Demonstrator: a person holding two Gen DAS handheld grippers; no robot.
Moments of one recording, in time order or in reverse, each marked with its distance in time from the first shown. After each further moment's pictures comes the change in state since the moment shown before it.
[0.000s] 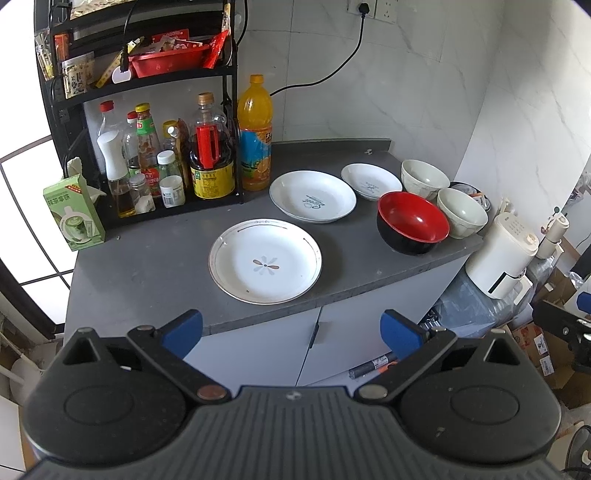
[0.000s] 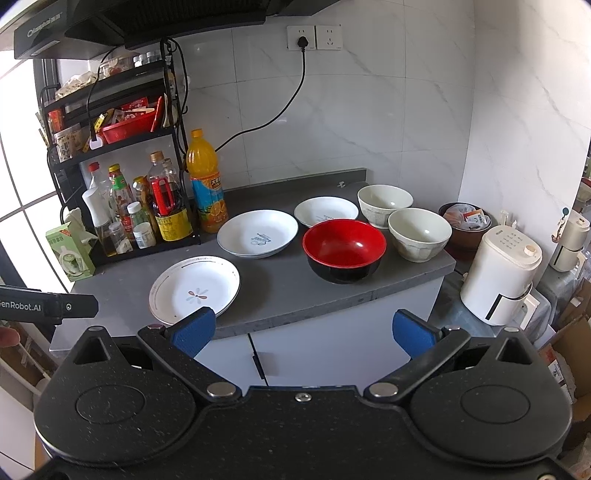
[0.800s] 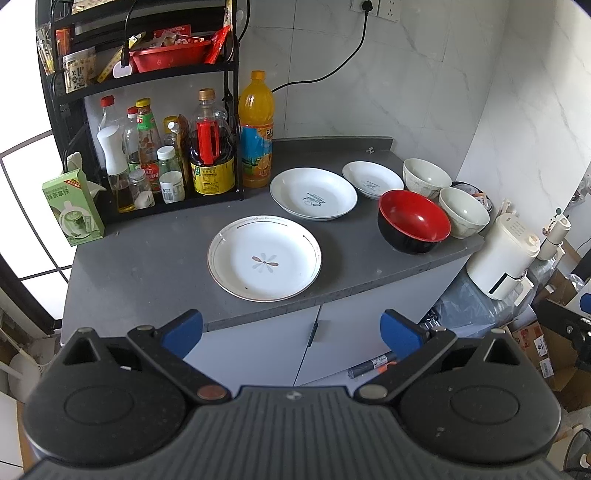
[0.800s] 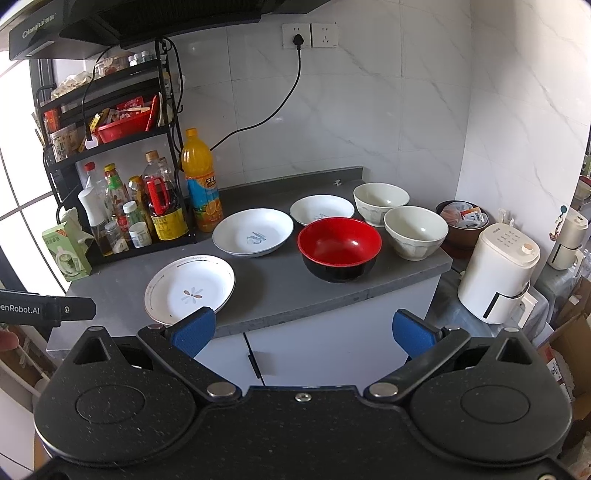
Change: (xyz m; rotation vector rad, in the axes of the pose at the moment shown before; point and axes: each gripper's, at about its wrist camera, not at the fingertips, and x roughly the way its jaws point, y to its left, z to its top) left arm 0.004 0.000 -0.001 -0.013 0.007 0.001; right arm 0.004 -0.002 0.001 0.003 0.005 -0.010
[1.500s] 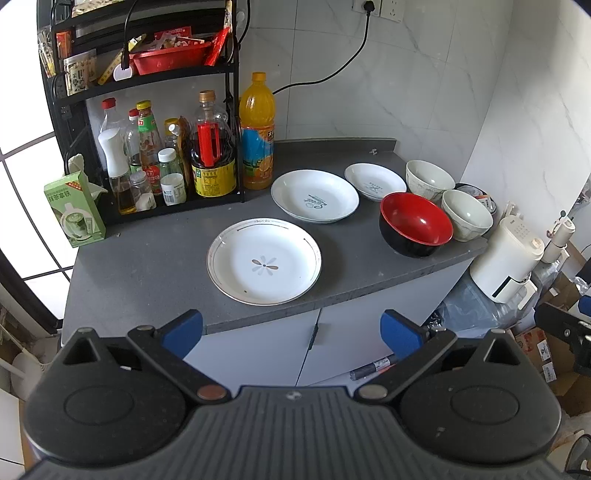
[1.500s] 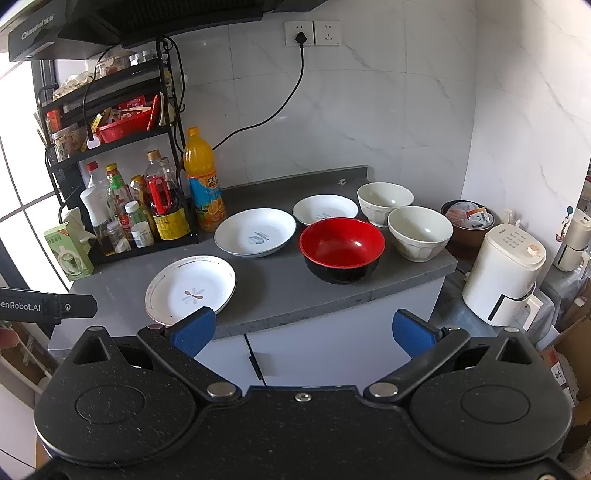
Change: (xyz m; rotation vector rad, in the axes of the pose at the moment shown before) left arm 0.004 -0.004 0.005 -0.004 0.000 0.015; right arm 0.006 -0.005 0.001 -0.002 0.004 0.020
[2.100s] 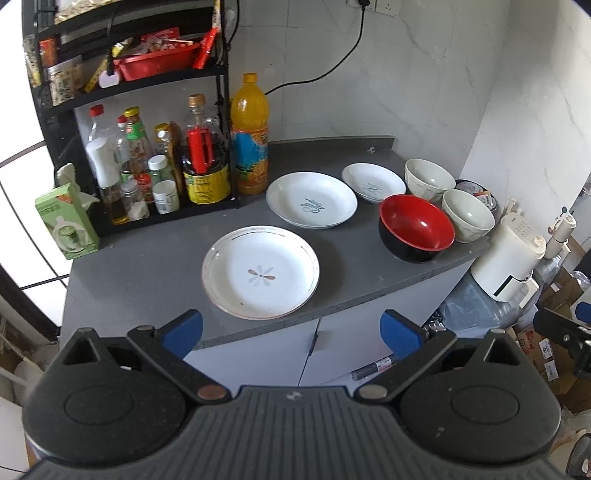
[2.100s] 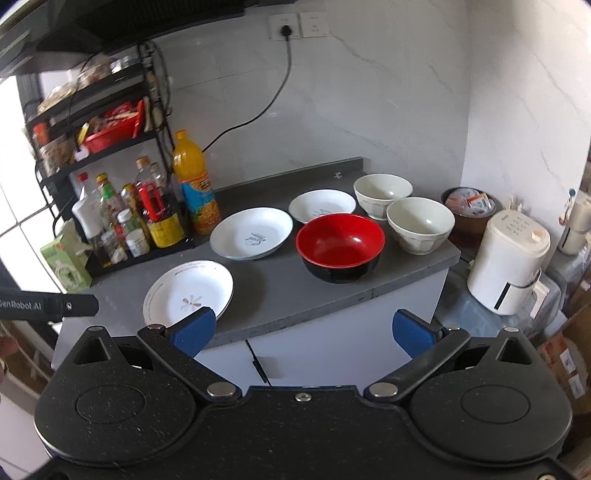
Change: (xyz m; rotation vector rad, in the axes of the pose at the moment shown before) left arm 0.020 -0.004 0.025 0.028 0.018 -0.009; right arm 0.021 -0.014 0.010 0.073 0.019 0.006
